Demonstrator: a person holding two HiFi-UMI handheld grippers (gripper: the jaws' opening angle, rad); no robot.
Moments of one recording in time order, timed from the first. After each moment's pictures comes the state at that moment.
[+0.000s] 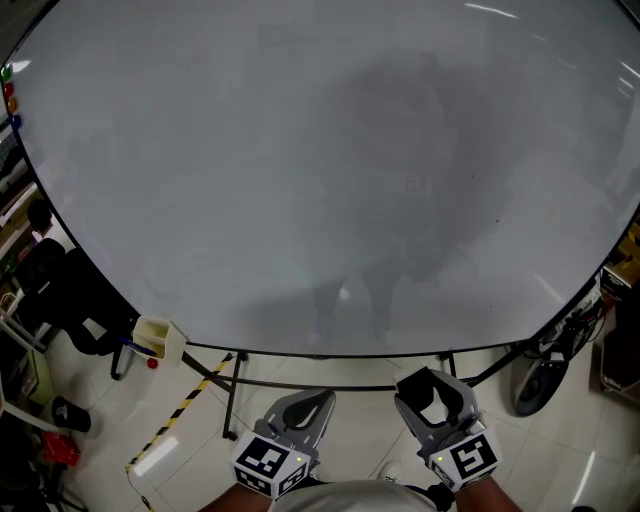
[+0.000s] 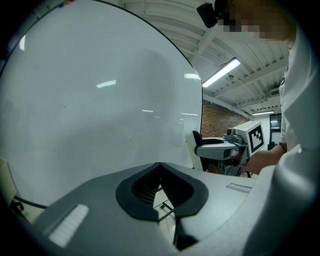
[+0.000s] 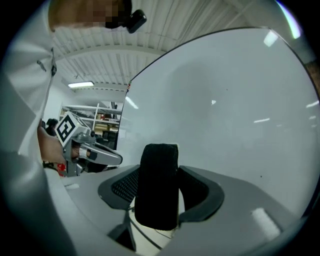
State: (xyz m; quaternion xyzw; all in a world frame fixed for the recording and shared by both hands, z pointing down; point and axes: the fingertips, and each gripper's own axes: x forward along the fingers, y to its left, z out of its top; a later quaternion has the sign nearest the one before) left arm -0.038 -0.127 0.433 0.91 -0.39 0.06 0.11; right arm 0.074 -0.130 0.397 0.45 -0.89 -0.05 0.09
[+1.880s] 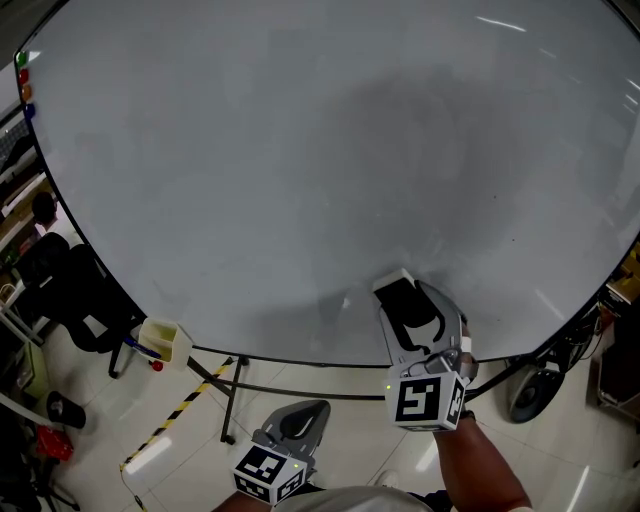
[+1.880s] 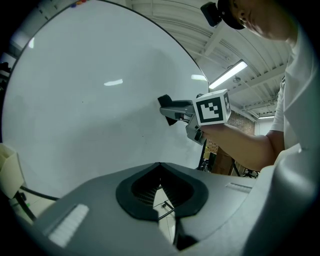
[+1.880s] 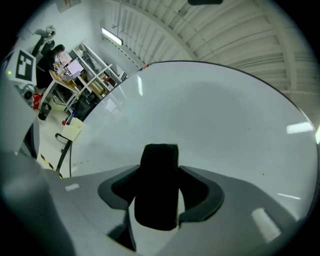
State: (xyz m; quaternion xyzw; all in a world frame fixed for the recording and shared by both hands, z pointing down) left arm -0.069 -0.127 0.444 0.90 -0.41 0.05 0.14; right arm 0.015 -0.251 0.295 0.54 -0.77 -0.29 0.20
